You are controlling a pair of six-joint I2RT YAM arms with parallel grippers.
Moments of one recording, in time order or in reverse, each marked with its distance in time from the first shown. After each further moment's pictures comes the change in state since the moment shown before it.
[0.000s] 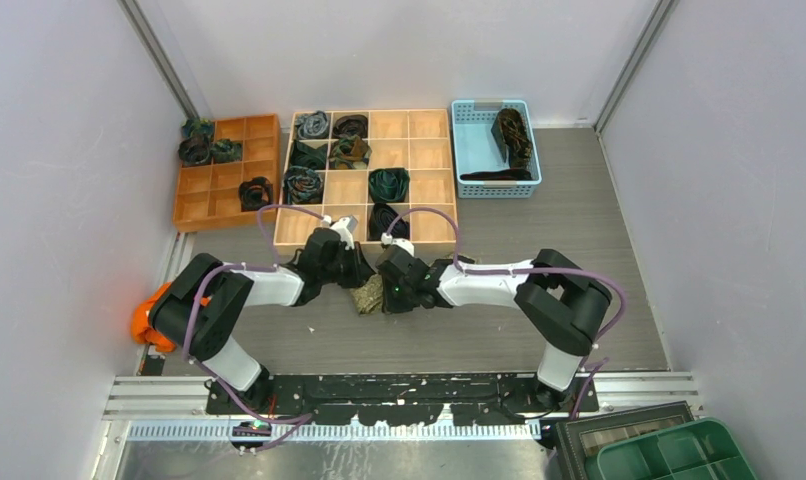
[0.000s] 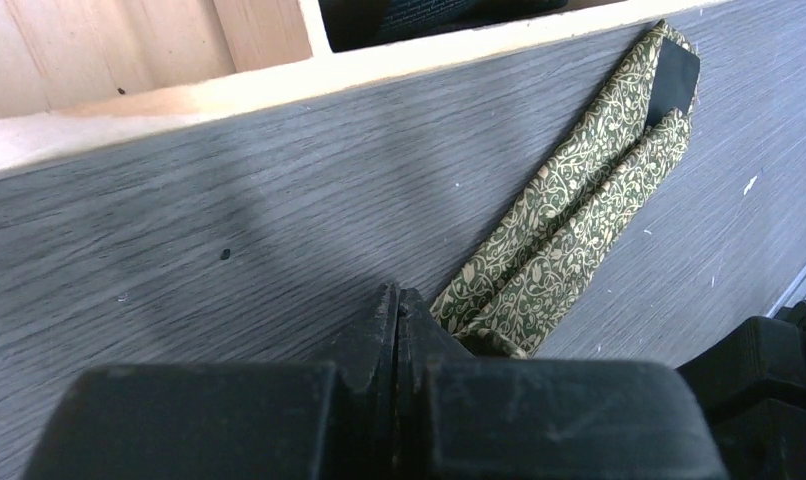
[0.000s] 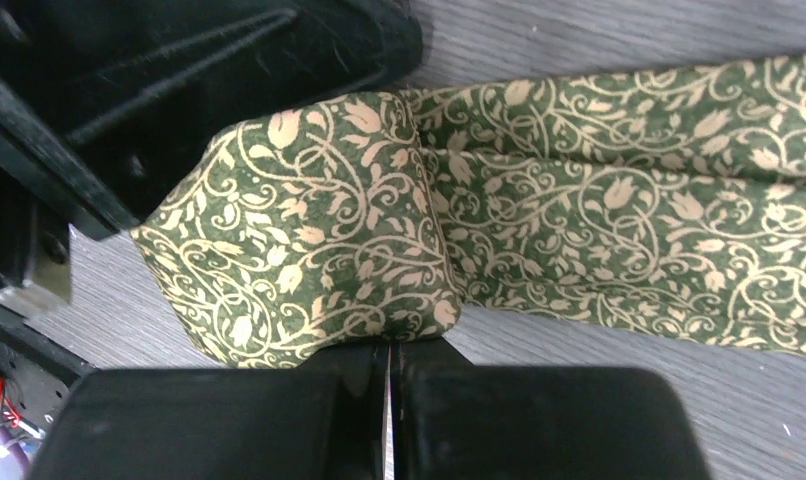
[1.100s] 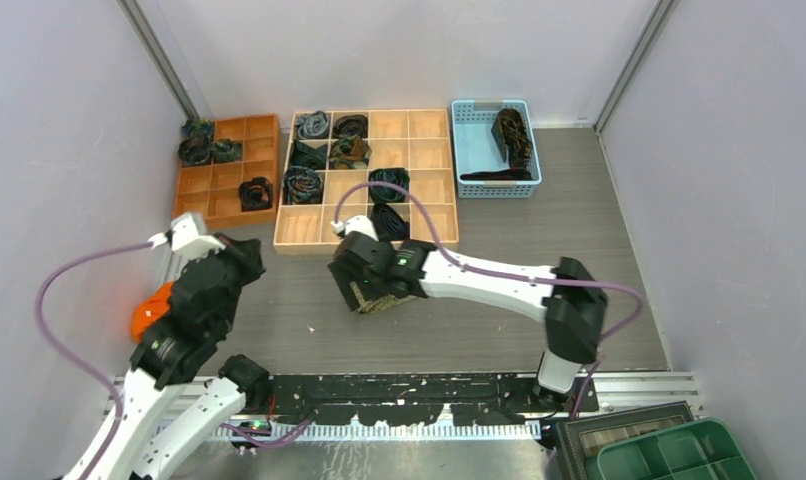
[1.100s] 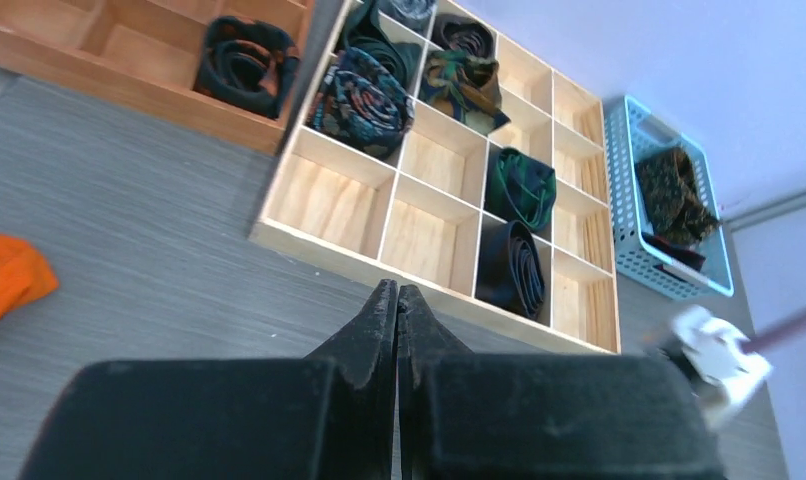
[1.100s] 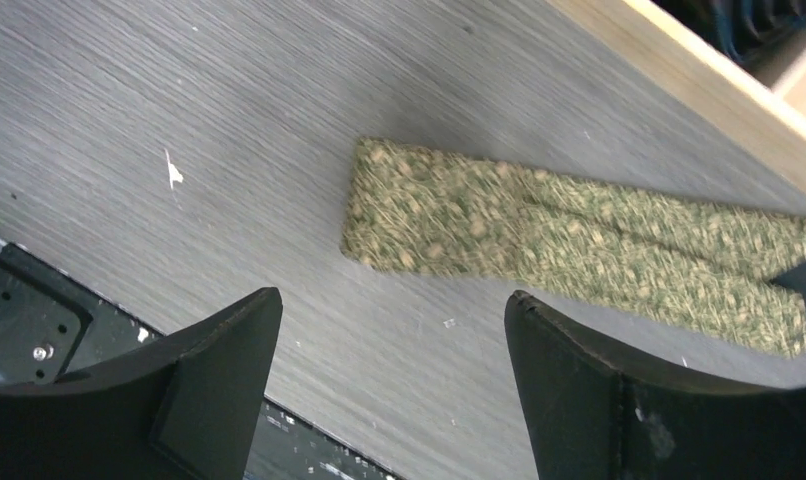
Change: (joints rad) left arm 0.003 -1.076 0.264 -0.959 -0.843 -0.045; right arm 0.155 -0.056 0.429 -0.465 0.257 -0.267
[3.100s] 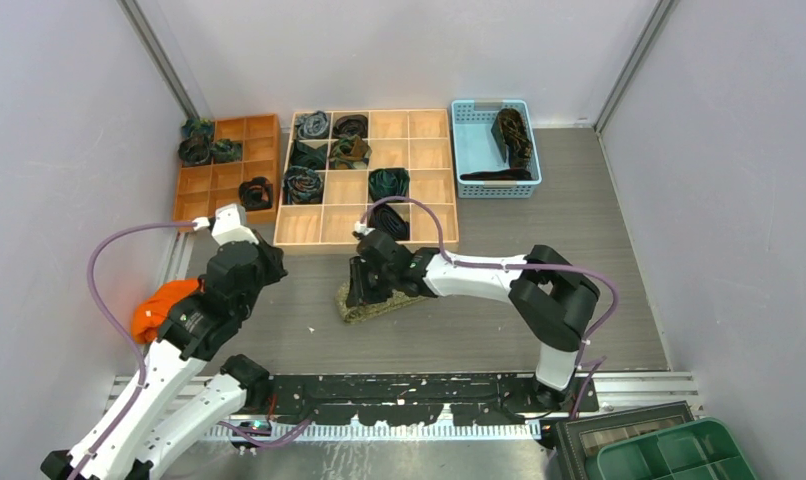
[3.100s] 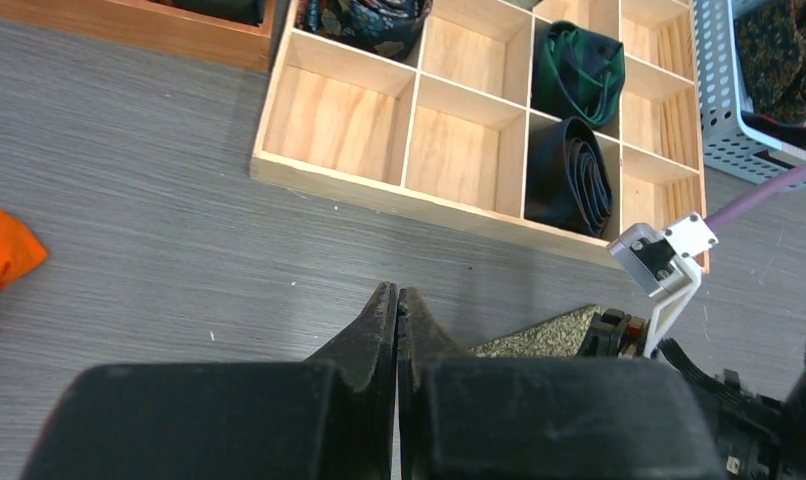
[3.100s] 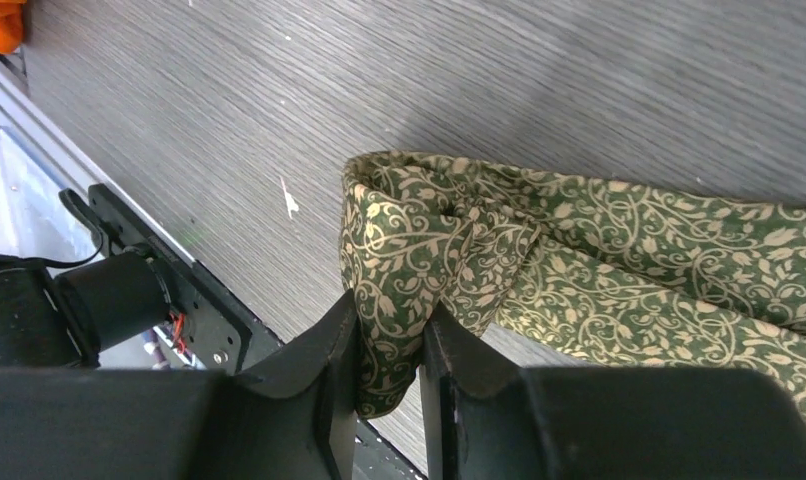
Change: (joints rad) left arm 0.002 0.078 -0.049 -0.045 0.090 0.050; right arm -0.112 0.123 -0.193 0.435 -0.414 0.234
